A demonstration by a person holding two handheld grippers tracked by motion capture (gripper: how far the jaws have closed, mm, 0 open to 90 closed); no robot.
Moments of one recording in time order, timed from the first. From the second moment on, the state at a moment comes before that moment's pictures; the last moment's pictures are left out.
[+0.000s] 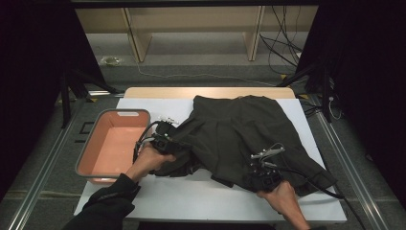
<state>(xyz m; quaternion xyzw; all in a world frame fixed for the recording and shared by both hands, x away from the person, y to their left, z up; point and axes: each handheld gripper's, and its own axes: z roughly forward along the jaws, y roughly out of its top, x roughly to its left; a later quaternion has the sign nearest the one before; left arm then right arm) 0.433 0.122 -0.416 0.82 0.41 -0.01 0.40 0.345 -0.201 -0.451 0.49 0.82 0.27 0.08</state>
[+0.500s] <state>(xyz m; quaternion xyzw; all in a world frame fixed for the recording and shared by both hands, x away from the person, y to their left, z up) 0.432 0.129 -0.412 0.82 0.41 -0.01 0.41 0.336 -0.206 -0.443 0.49 0.81 0.29 0.10</state>
